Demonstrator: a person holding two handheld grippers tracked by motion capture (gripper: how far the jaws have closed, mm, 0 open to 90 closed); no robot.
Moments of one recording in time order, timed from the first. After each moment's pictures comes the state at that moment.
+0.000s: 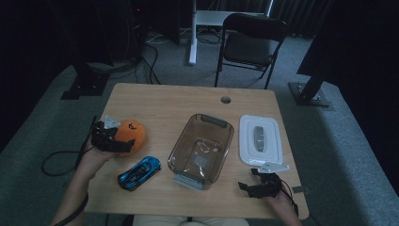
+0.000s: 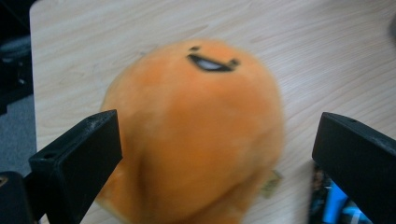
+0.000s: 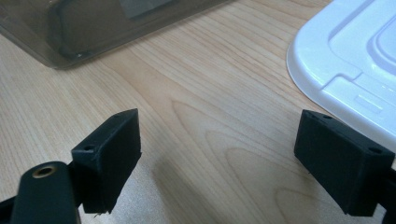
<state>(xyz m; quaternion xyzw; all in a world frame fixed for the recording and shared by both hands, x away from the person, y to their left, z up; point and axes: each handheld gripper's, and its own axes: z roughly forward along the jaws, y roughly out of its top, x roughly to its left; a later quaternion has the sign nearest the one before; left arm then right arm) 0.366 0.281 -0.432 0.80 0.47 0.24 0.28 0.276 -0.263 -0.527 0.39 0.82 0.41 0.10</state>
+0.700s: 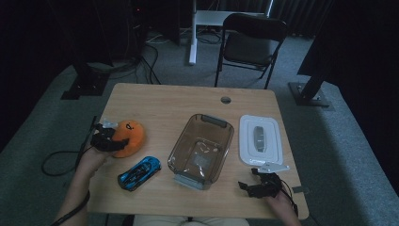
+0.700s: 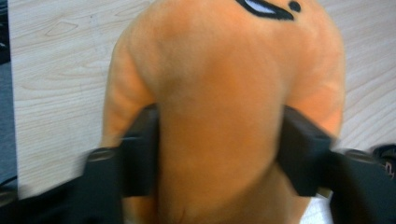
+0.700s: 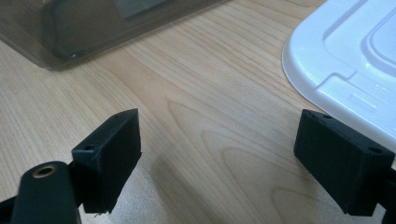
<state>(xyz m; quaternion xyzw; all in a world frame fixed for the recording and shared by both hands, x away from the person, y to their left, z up) 0.382 0.299 -0.464 0.79 0.51 0.21 0.26 0.276 -0.263 -0.527 0.39 0.82 0.41 0.11</state>
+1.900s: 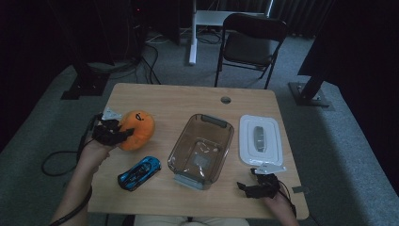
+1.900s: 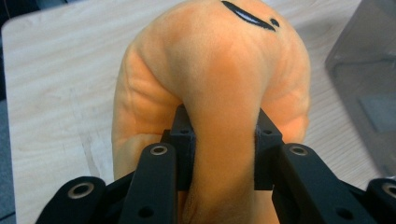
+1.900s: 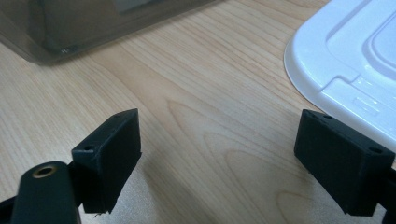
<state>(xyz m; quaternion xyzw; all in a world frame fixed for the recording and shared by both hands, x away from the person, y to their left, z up) 0.360 0.261 -0.386 0.80 0.46 0.21 0.33 0.274 -0.255 -0.527 0.39 0.83 0.39 0.13</state>
